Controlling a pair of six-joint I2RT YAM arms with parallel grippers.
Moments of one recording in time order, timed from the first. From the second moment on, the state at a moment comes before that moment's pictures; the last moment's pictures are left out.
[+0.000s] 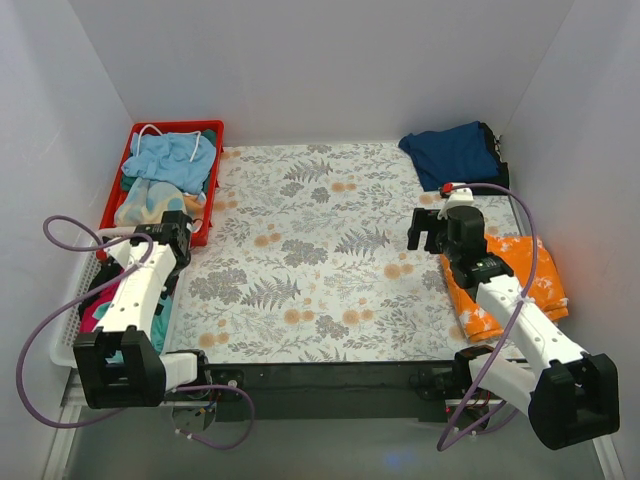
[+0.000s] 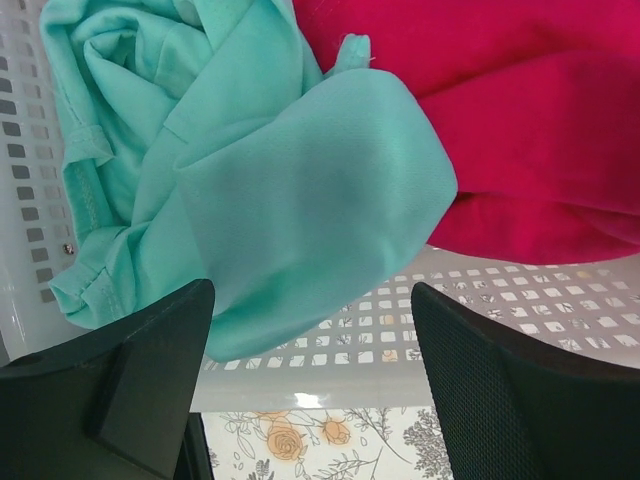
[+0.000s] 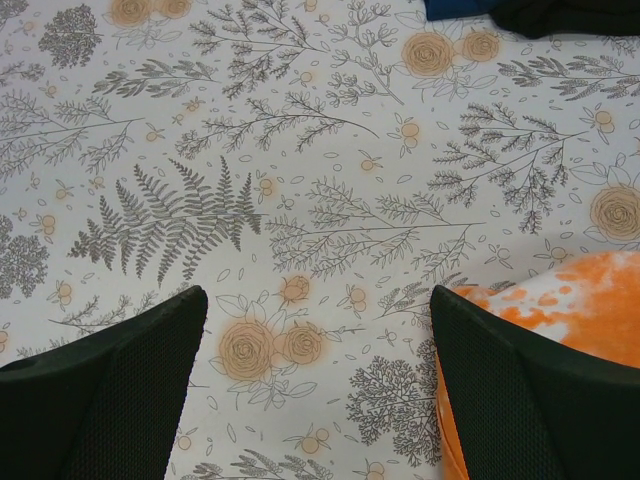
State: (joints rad) left arm 0.02 1.22 0.97 -1.29 -0.77 -1.35; right arm 0.29 1.02 0.66 -0.13 0.10 0.19
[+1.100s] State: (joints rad) left arm 0.08 0.89 1.00 -1.17 -0.76 -1.25; right arm 0.31 0.99 0.62 -0.13 0.20 0.20
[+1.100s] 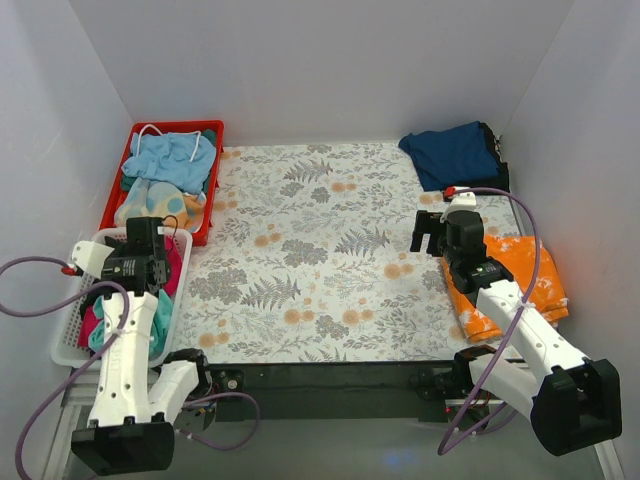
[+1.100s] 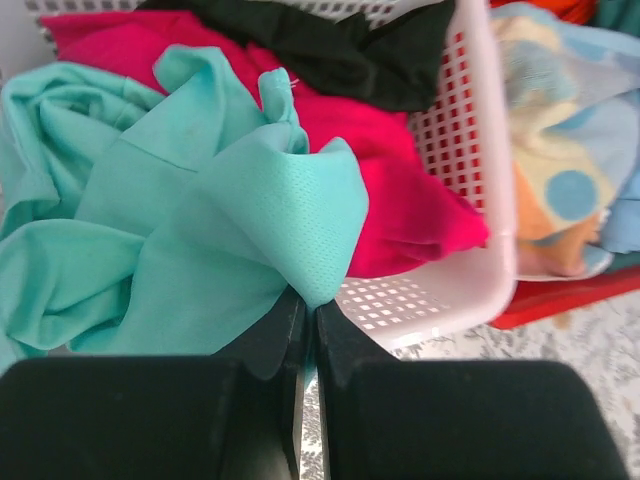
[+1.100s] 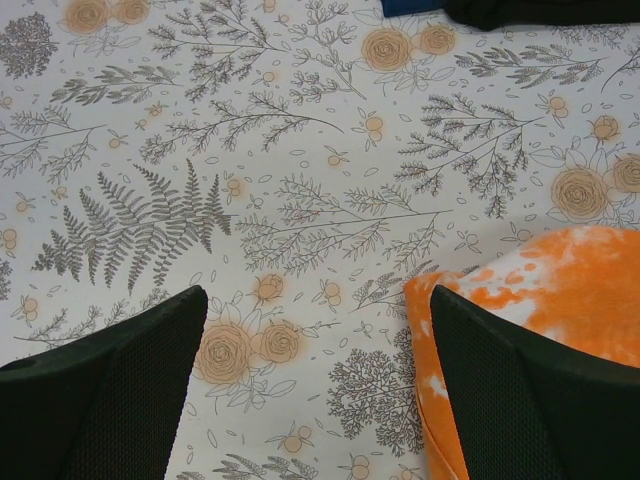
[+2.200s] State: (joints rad) left arm 0.00 1.23 1.62 -0.54 0.22 -0.68; right arm 0.32 1.00 0.83 -0.19 0.26 0.23
